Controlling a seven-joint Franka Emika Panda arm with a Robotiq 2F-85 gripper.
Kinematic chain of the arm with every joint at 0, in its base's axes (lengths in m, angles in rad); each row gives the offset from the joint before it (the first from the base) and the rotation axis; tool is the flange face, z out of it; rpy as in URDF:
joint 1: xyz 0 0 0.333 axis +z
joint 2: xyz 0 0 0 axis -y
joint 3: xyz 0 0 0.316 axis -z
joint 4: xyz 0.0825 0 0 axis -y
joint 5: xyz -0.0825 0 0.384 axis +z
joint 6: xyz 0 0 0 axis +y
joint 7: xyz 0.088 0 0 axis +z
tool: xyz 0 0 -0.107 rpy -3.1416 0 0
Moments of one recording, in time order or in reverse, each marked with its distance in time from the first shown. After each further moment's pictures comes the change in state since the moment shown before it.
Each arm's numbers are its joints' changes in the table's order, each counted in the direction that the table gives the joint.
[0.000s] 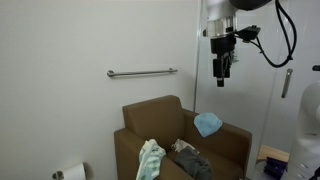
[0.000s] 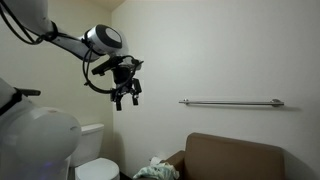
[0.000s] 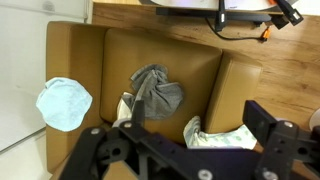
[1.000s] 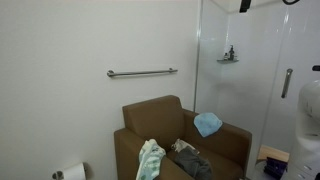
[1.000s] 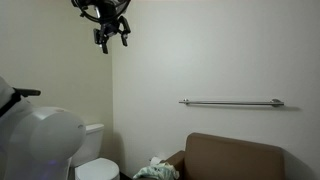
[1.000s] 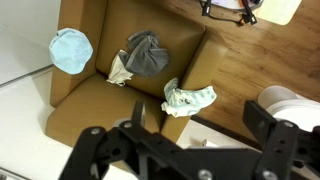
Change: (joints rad) arm 0.116 0.003 0.090 0.589 -0.010 0.410 0.196
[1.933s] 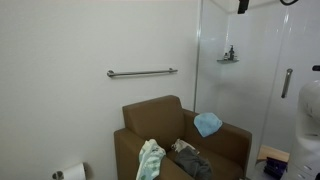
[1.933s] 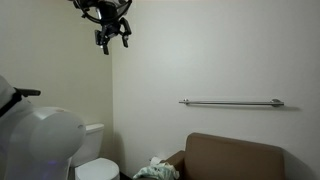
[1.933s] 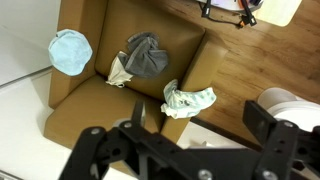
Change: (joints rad) arm 0.000 -0.015 0.000 0.003 0.000 0.000 0.000
